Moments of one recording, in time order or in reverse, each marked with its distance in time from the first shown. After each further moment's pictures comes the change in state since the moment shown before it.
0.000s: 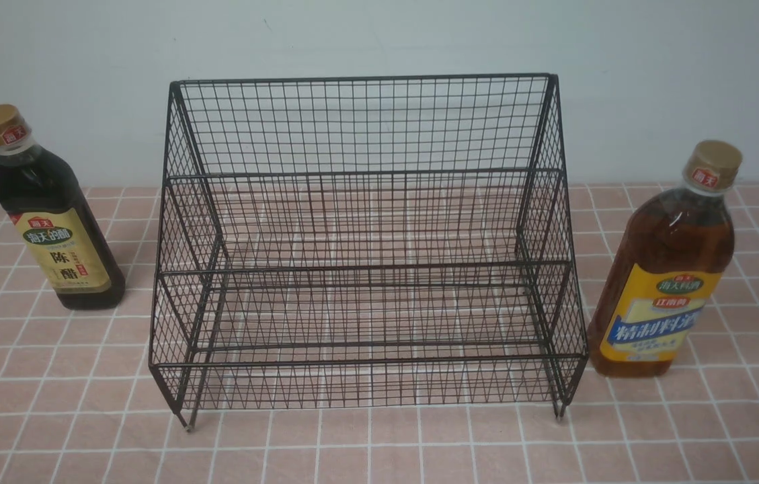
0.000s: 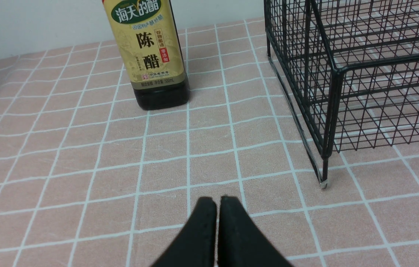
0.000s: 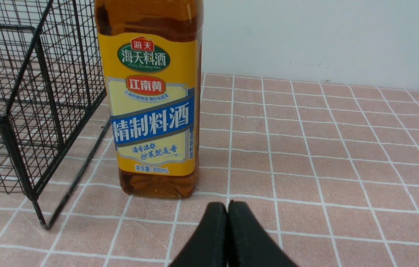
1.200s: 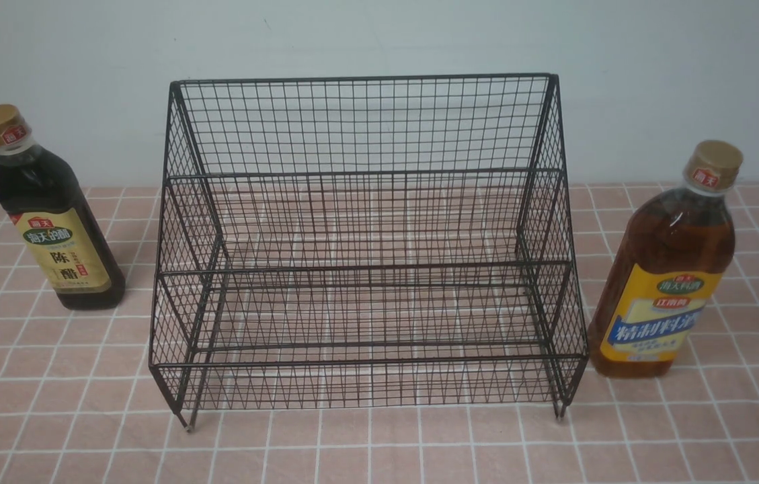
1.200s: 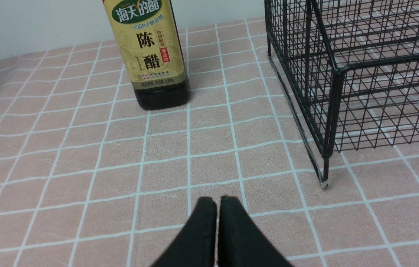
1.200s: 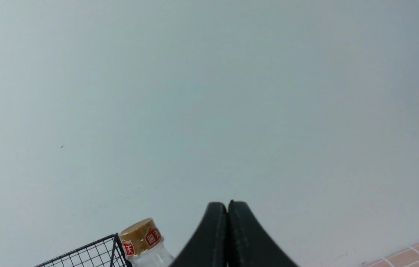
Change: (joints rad) right arm 0.000 0.000 0.011 0.251 -0.598 0.247; left arm 0.000 0.000 0.000 0.000 0.000 0.000
